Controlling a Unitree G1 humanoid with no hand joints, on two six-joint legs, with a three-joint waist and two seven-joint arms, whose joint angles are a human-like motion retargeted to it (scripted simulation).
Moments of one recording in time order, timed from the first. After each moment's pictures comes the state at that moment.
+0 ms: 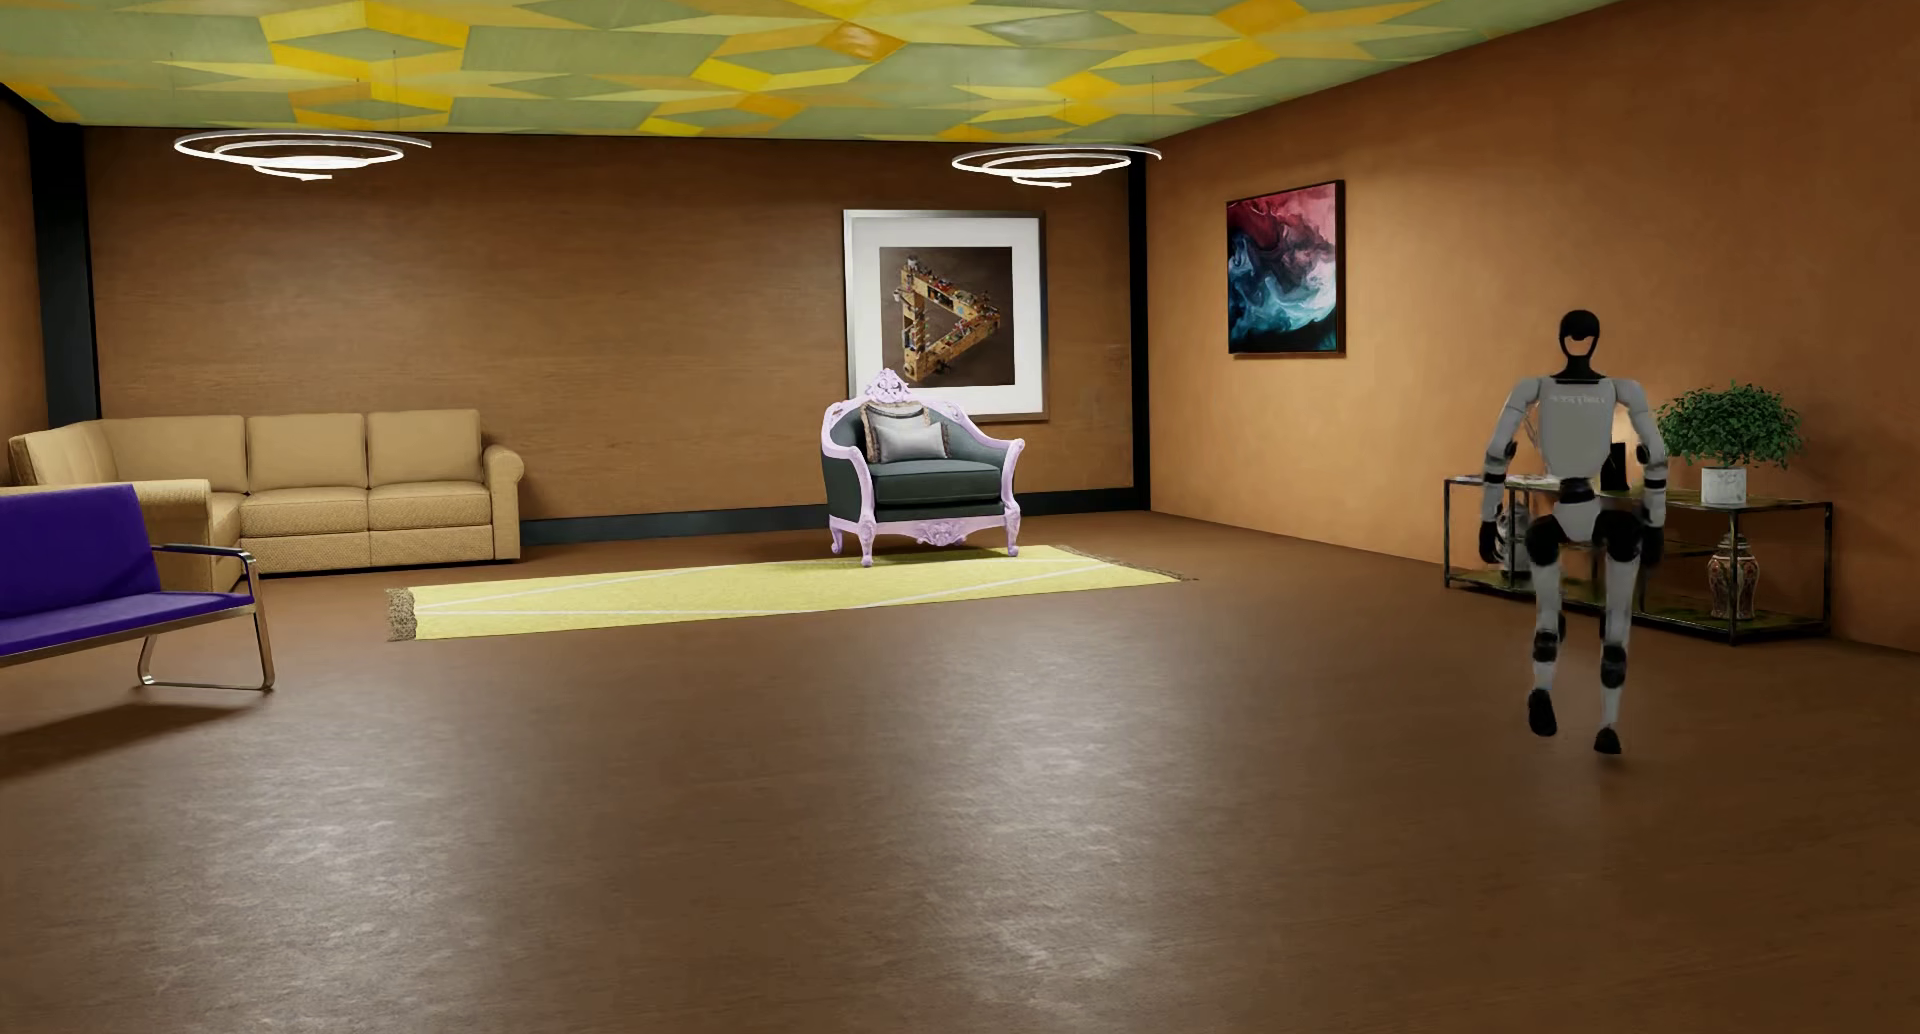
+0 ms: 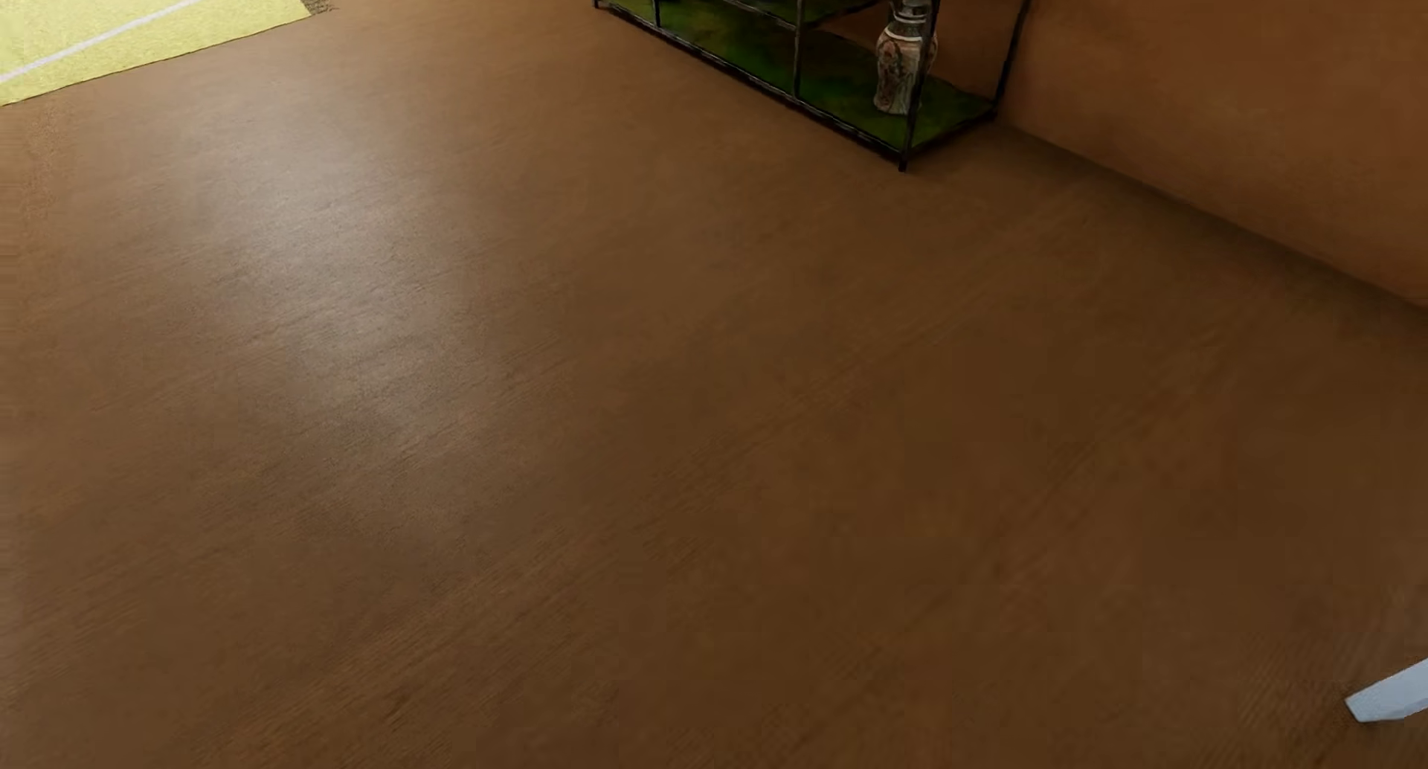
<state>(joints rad) -0.26 -0.06 0.14 0.09 0.20 0.16 0.00 0.00 0.09 1.35 0.53 0.37 0.26 -0.25 -0.05 0.38 -0.41 0.00 0.00 -0.42 0.54 0.87 0.85 0.00 0.00 0.00 0.00 0.00 0.00</state>
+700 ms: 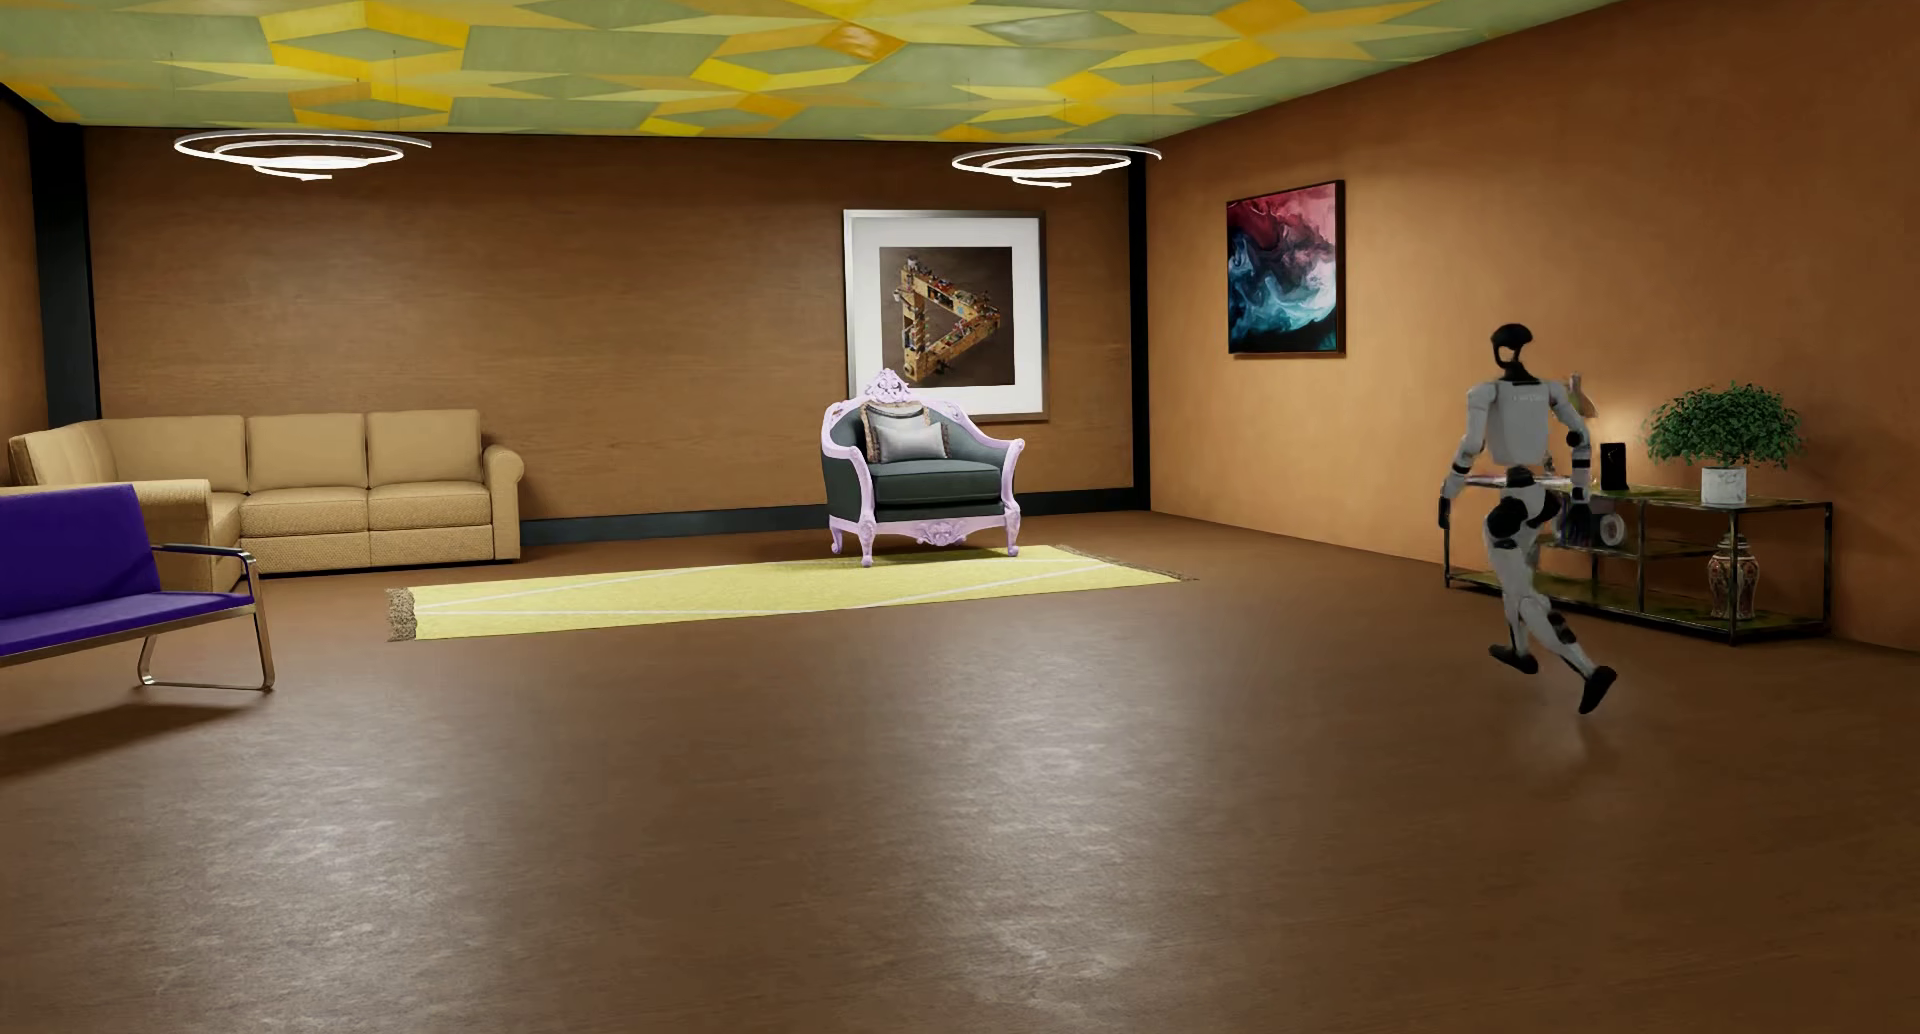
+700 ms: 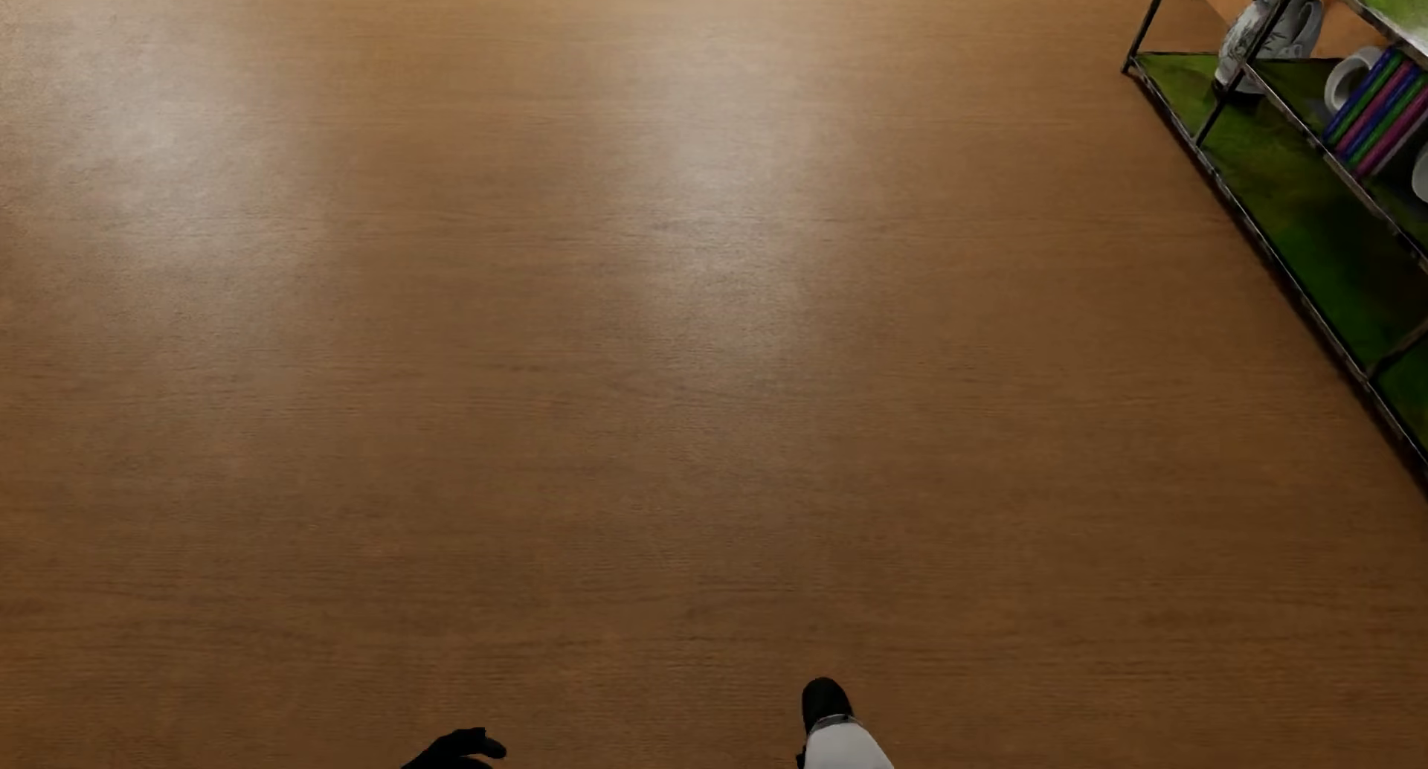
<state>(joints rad) 0.30 -0.59 -0.17 0.06 0.00 0.18 0.00 0.00 0.04 0.49 0.45 0.26 0.43 0.03 -0.25 0.41 -0.35 0.00 0.00 -0.38 0.56 0.48 0.96 0.00 0.00 0.00 0.00 0.00 0.00</state>
